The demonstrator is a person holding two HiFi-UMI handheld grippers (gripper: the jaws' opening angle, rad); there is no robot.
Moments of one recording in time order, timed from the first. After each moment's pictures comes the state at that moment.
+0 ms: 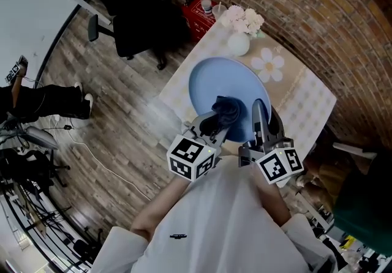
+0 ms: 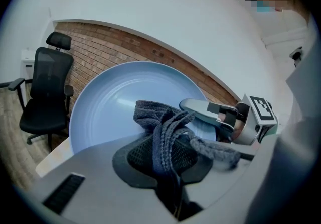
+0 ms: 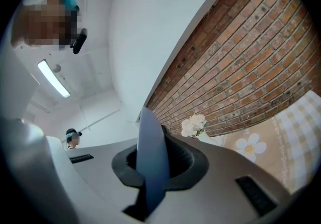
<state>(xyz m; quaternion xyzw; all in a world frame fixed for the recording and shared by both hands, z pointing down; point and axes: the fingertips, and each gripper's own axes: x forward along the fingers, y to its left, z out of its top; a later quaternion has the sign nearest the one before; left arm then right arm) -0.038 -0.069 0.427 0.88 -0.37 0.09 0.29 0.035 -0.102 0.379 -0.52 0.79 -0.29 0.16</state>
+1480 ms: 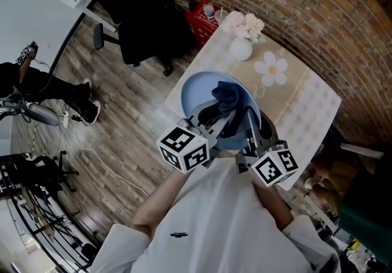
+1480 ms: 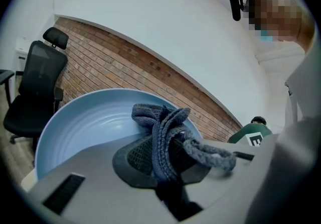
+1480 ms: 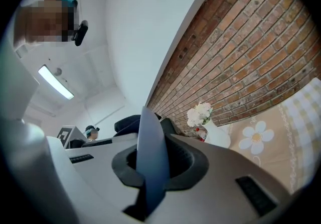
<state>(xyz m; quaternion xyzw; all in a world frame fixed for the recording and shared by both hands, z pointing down) -0.041 -0.112 0.379 0.90 -0.33 0.01 0.29 0.008 -0.098 0.392 -0.48 0.80 -0.33 0.15</state>
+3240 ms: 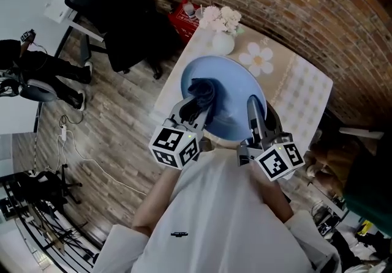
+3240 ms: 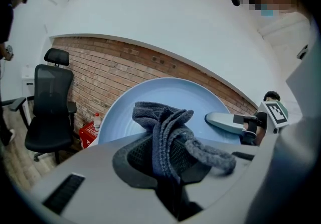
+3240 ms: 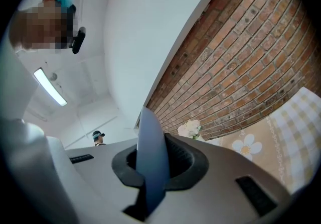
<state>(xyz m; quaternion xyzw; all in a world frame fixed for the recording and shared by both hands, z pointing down) -0.050 -0.112 0.407 0.88 -0.40 0.09 0.23 0.067 -0.092 0.367 -0.53 0.77 -0.30 0.20</state>
